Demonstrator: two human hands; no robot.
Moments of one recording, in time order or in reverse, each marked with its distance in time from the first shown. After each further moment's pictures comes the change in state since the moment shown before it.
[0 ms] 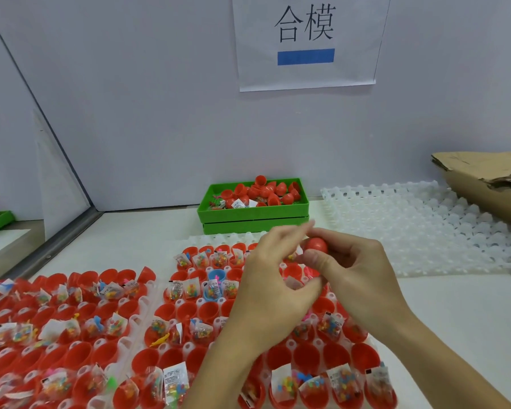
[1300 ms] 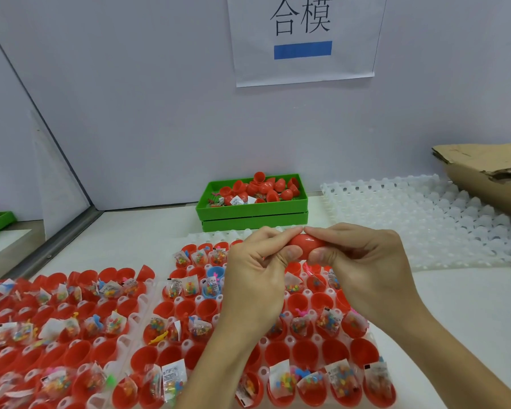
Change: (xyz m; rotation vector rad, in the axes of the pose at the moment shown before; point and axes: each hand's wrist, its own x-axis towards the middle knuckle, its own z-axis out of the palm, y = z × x) left_hand 0.003 0.007 -0.002 -0.309 0.150 -0.088; right_hand 0.006 0.003 -0.012 -0.065 -0.017 -0.259
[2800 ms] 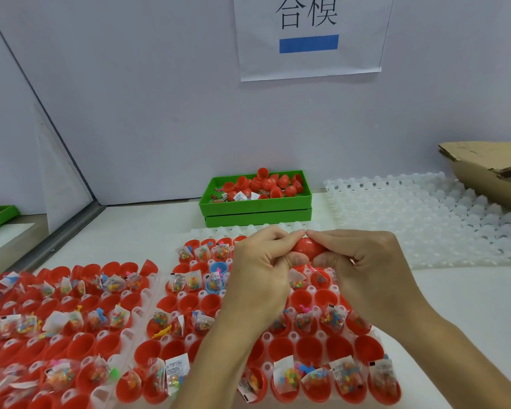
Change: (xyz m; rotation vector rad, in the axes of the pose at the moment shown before) left_hand 0.001 -0.010 -0.007 0.299 -0.092 0.046; right_hand -0.003 0.005 0.000 -0.447 -0.096 -0.252
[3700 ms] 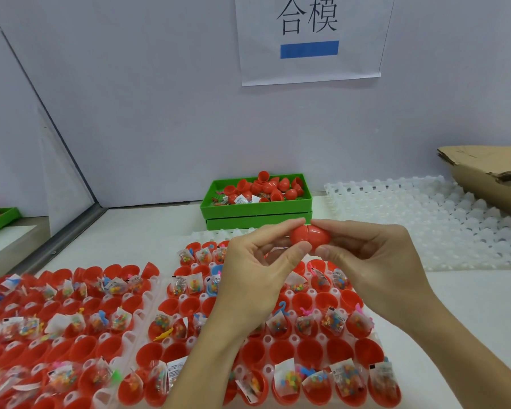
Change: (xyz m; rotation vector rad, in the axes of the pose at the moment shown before) left_hand 0.003 0.009 -0.009 -0.367 0.015 -0.139; right_hand 0.006 -0.008 -0.010 0.518 0.031 0.337
